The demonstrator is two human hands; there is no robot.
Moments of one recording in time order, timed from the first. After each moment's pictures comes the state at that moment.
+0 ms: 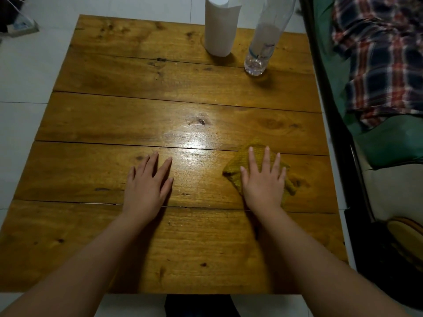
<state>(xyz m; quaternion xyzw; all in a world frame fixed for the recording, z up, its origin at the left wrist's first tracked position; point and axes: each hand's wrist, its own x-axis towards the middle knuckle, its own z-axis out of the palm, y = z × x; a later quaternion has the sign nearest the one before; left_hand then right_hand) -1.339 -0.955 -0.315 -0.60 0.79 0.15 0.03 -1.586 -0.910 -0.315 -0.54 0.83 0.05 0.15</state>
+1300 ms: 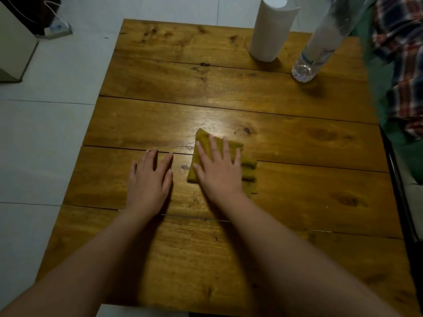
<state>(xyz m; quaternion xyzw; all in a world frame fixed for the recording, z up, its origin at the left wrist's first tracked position) -1.263 -1.000 -0.310 -0.65 0.75 0.14 -0.01 -1.427 -1.001 -0.312 -0.70 0.69 0.06 0.17</state>
